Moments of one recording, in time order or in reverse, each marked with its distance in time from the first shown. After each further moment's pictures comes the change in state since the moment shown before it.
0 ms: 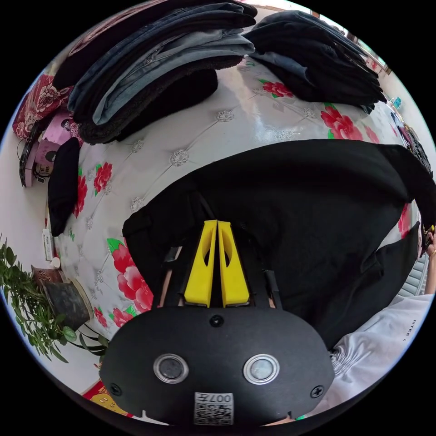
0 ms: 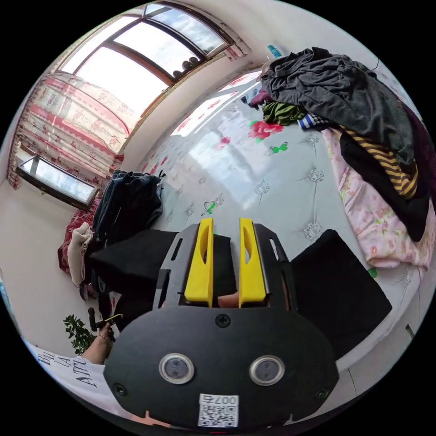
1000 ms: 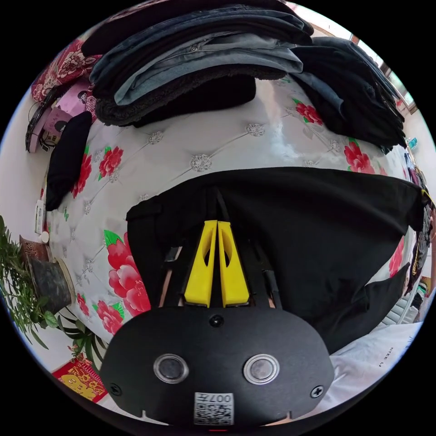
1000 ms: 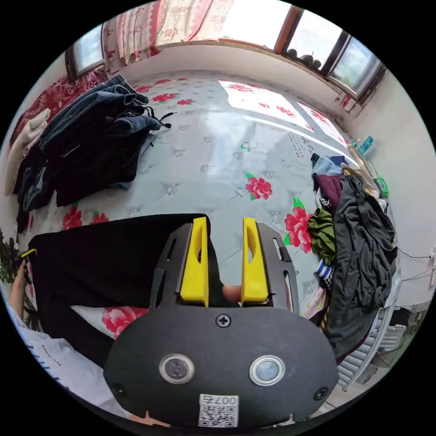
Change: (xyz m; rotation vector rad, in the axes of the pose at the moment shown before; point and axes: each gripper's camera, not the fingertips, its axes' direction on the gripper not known) left arm -0.062 0.008 0.038 0.007 0.054 -0.198; right arm -0.195 -0.111 0.197 -0.279 0.385 -0.616
